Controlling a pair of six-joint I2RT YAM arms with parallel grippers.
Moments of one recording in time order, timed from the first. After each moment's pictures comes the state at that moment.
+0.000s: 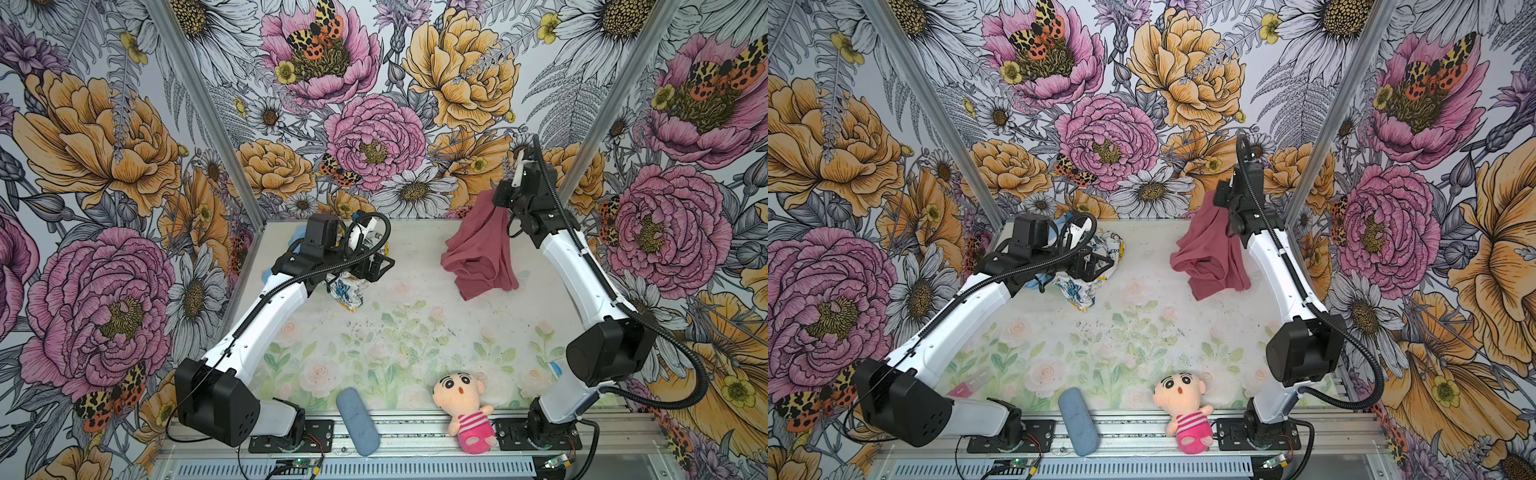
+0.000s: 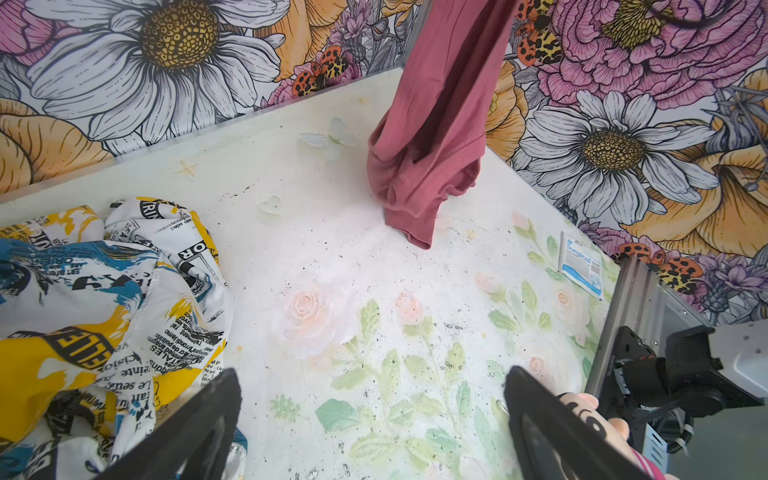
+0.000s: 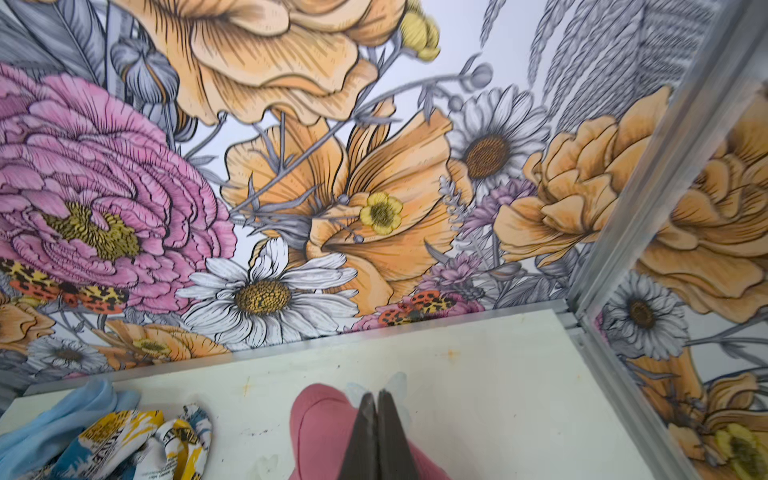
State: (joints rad) left arm -0.35 1.38 1.32 -0.54 0.50 0.01; right arm 0.12 1.68 1.82 -0.42 0.14 0.20
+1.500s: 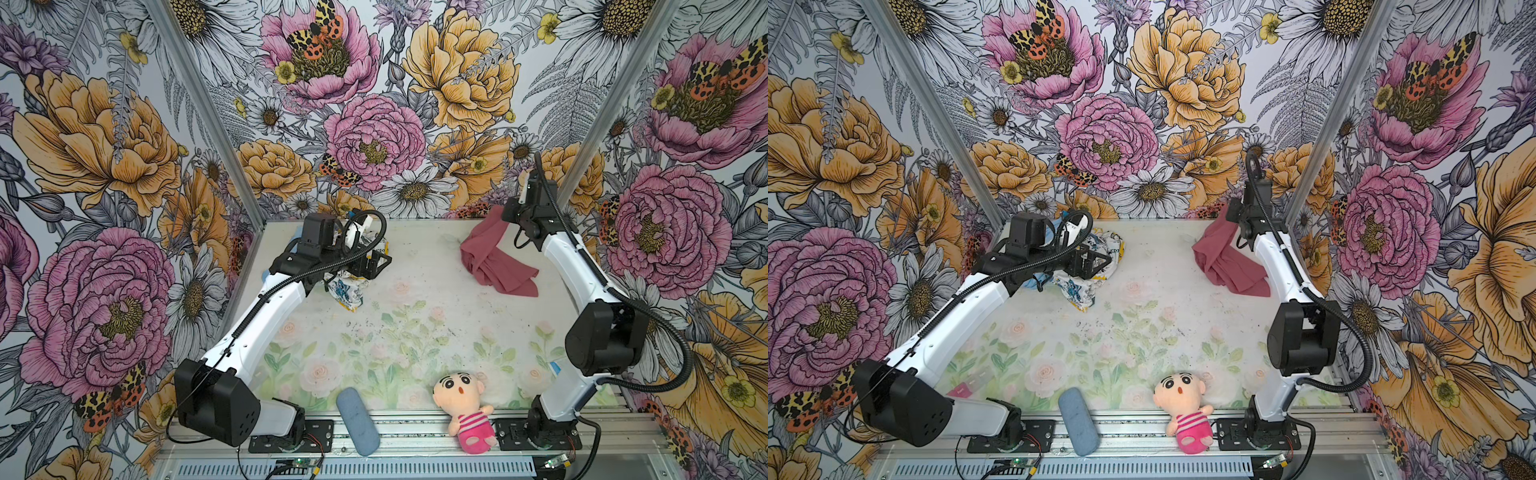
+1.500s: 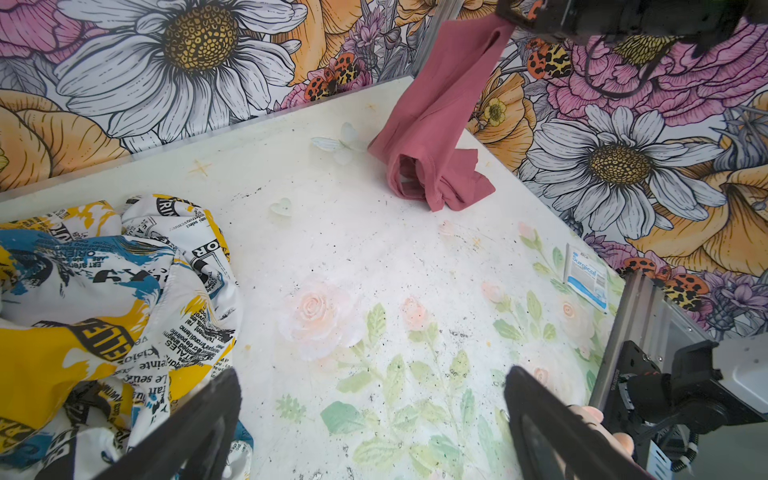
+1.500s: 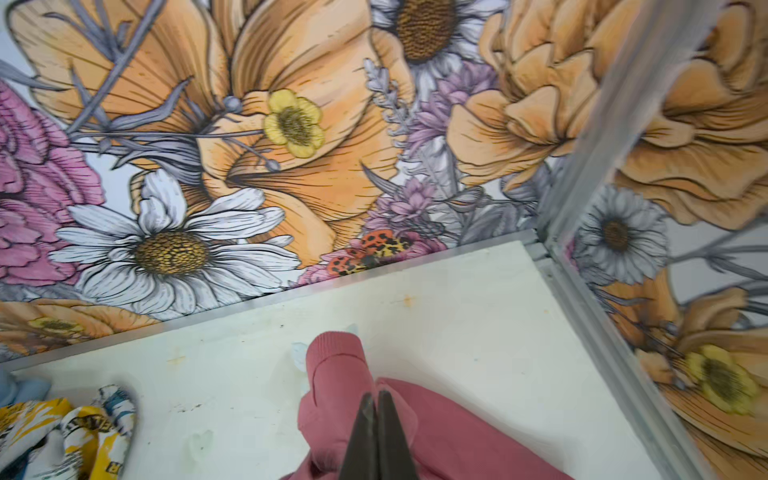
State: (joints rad) left arm -0.33 1.38 1.31 -0.53 0.50 -0.01; right arm 0.00 1.70 1.60 -0.39 0.12 0.23
